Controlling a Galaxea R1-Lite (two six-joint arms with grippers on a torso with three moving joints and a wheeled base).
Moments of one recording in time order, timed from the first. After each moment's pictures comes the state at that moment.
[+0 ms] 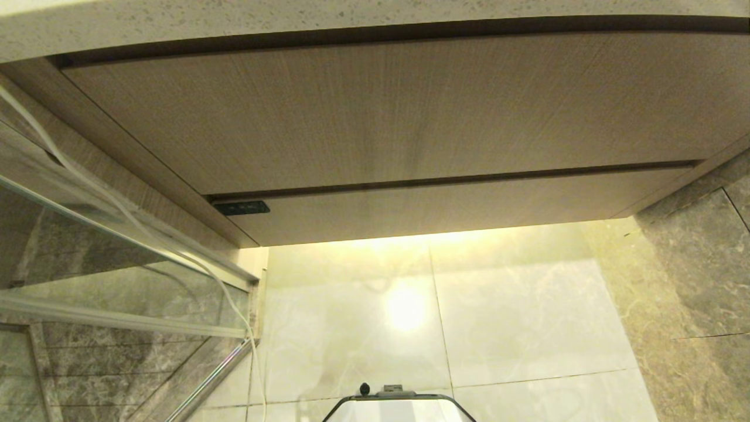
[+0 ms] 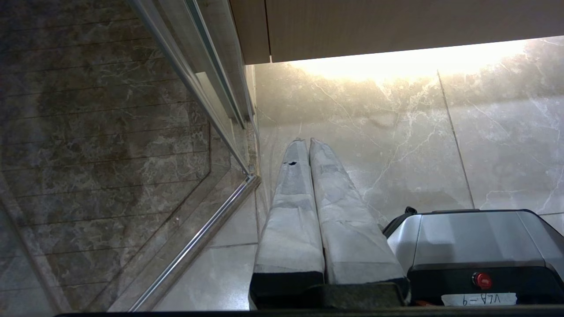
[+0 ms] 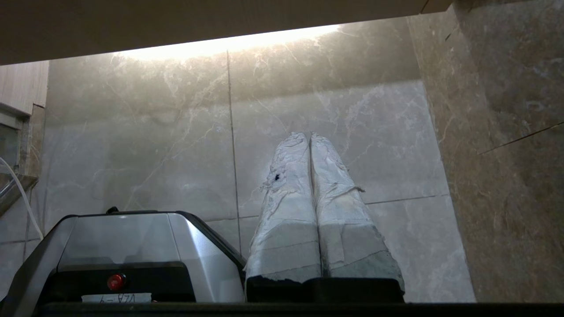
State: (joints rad) left arm 0.00 0.00 0.00 0.00 0.00 0.01; right arm -0.01 0.00 0.00 -0.01 -0.01 0.02
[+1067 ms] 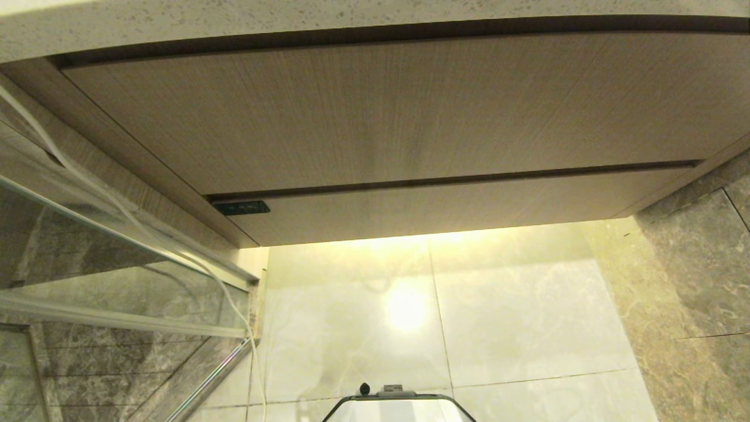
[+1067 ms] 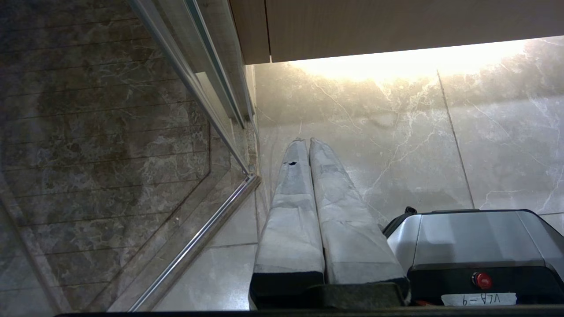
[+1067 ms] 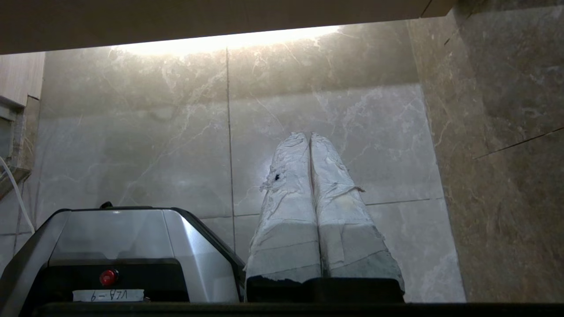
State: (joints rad) left arm 0.00 0.00 0.00 0.00 0.00 0.01; right arm -0.01 0.00 0.00 0.00 0.00 -0.01
